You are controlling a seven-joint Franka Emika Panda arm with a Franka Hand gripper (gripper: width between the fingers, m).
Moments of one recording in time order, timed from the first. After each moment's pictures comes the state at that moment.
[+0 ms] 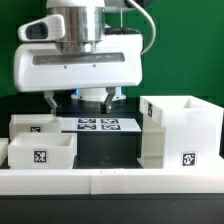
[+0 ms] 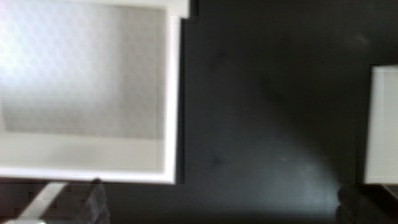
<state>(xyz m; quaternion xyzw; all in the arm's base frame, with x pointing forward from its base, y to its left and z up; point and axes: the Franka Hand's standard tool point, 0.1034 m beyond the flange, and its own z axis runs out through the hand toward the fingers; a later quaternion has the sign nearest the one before) 0.558 -0.078 0.082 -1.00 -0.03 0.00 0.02</state>
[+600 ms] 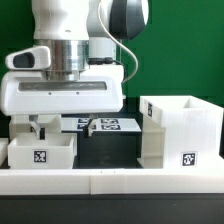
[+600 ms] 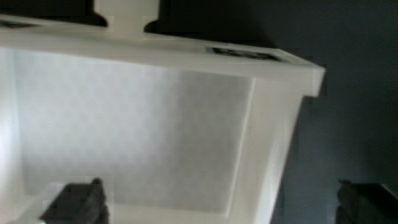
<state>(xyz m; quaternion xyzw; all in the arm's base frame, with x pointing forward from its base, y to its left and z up) 0.547 -0.098 0.045 -1.00 -0.05 -0.01 0.00</state>
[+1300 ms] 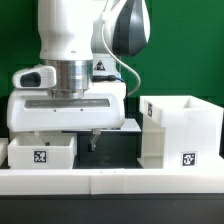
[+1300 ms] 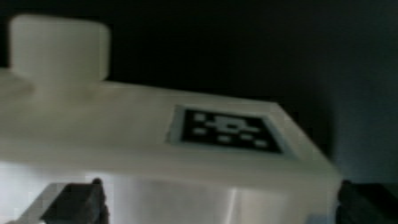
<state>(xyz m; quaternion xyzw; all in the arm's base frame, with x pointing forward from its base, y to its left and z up) 0.532 -0.089 0.008 -1.00 -0.06 0.00 0.00</state>
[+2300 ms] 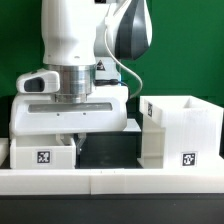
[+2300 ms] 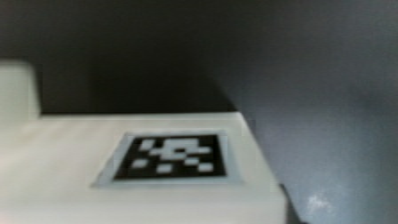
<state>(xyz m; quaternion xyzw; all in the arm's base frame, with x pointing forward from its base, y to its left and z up) 0.530 -0.088 0.005 -1.00 -0.06 0.01 0.00</state>
